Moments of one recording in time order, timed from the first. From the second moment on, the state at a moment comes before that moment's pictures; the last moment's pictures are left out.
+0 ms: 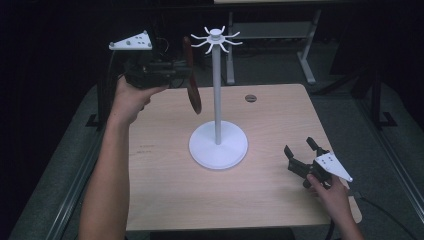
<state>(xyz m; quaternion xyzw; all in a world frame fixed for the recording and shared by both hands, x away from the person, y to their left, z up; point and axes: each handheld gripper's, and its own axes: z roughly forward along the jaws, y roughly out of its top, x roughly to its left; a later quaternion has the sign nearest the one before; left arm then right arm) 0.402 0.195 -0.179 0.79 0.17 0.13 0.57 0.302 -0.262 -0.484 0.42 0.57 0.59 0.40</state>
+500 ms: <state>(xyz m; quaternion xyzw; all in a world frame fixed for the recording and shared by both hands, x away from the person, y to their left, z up) 0.410 0.182 -0.184 0.80 0.17 0.13 0.56 0.302 -0.263 -0.484 0.42 0.57 0.59 0.40</state>
